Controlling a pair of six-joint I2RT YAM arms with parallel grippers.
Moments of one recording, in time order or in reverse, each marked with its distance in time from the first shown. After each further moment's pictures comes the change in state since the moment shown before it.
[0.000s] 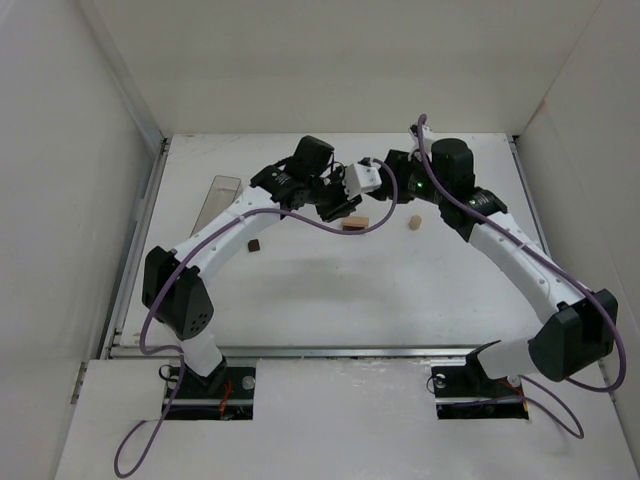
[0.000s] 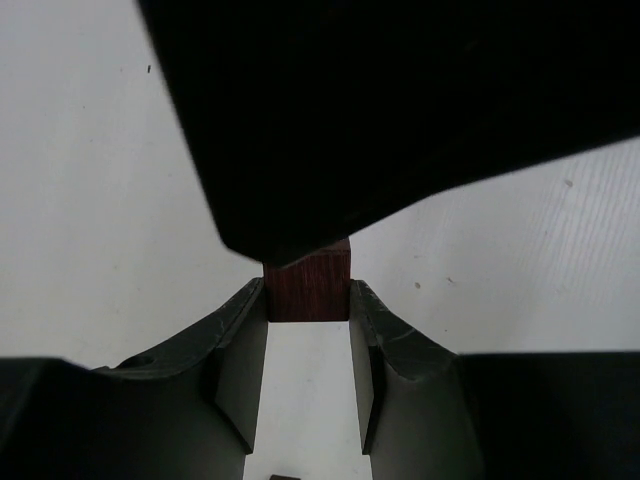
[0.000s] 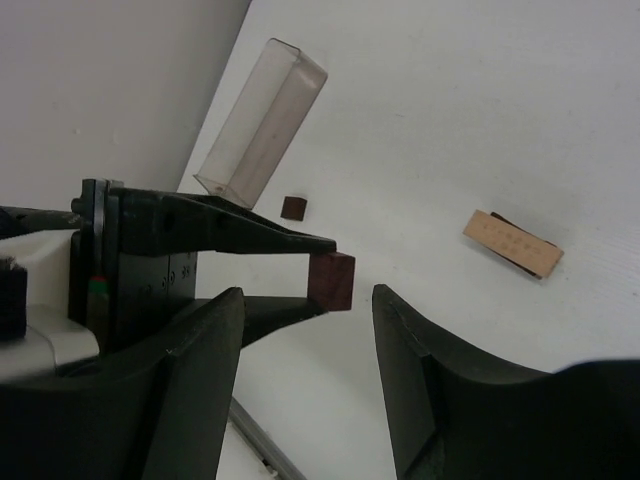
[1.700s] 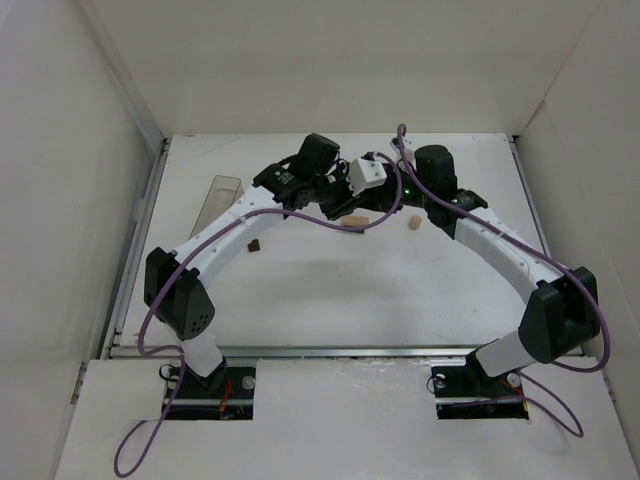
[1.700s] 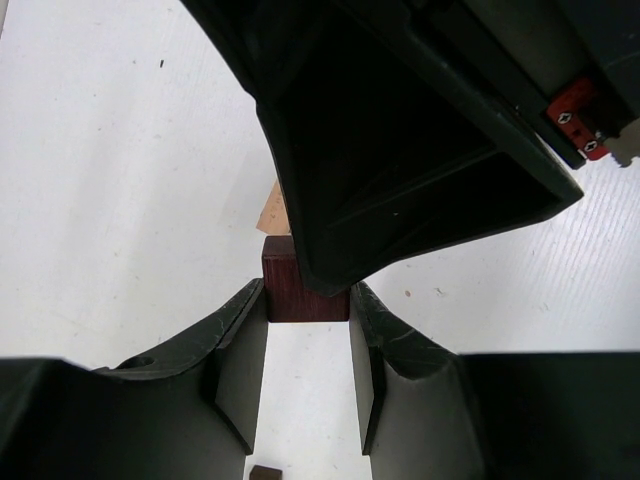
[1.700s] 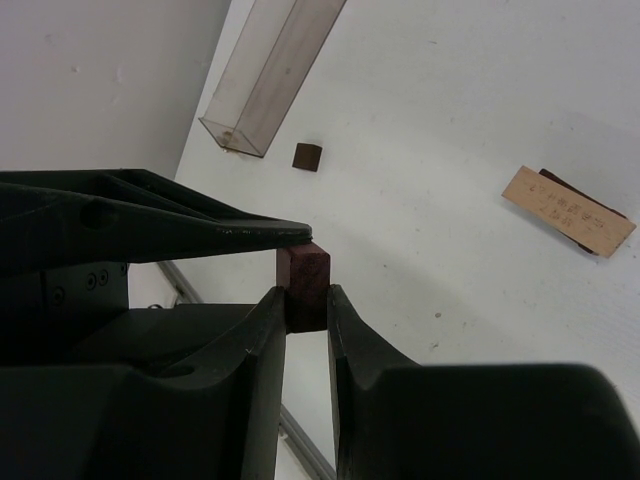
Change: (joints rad) left arm -0.041 0.006 0.057 -0.023 -0.067 -0.095; right arm 0.016 0.109 -0.039 0.052 -0.136 0.024
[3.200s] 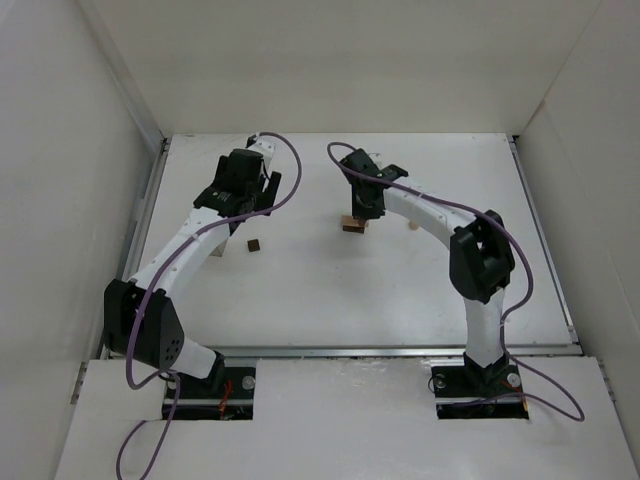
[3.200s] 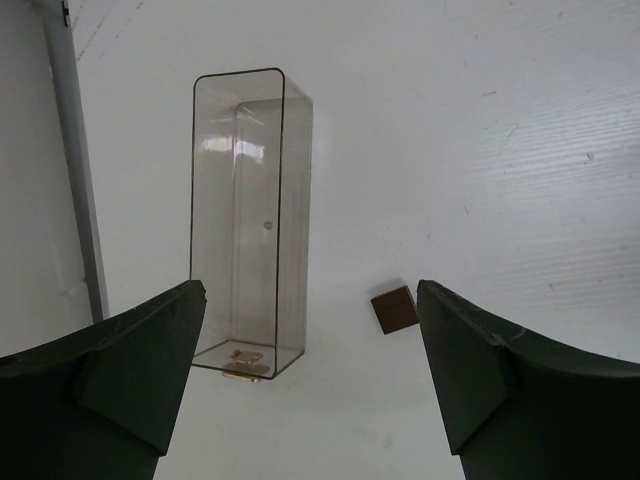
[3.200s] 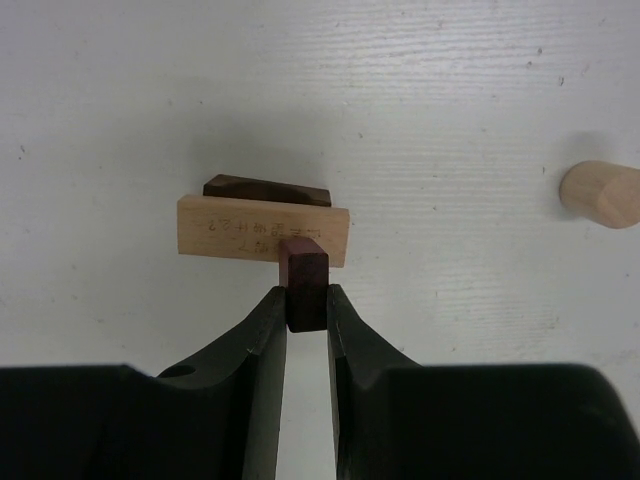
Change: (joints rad) left arm 0.337 -0.258 -0.431 0.214 -0.668 -0.386; right arm 0.171 0.533 0.496 -0.594 0.849 -0.041
